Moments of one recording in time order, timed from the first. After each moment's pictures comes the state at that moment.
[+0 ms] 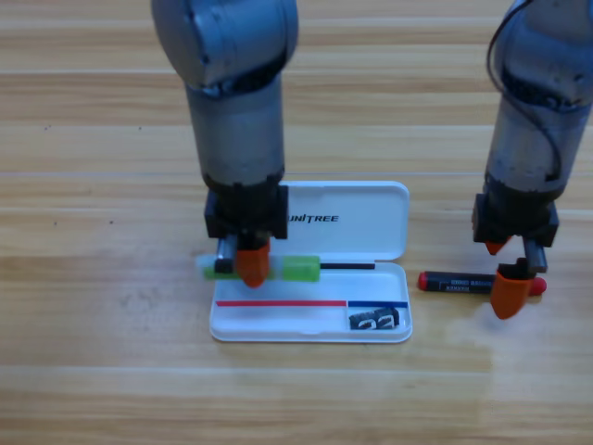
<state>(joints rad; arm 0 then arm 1) -0.88 2.18 -1.85 1.20 0.04 0.68 0.69 2.16 -1.64 1.10 0.00 -0.77</state>
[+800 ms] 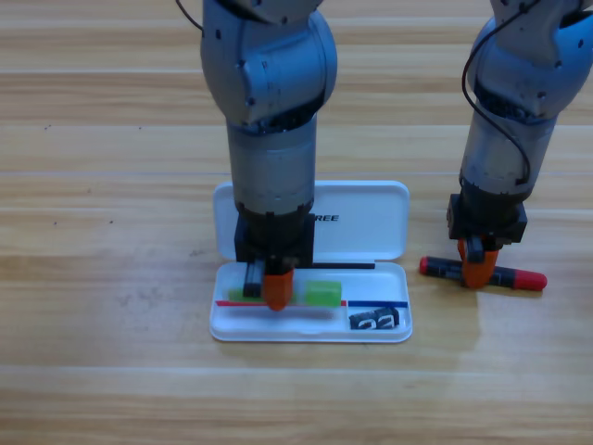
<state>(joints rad) -0.91 2.26 -1.88 1.18 0.02 0.68 0.67 2.24 -1.68 1.01 0.00 -0.85</state>
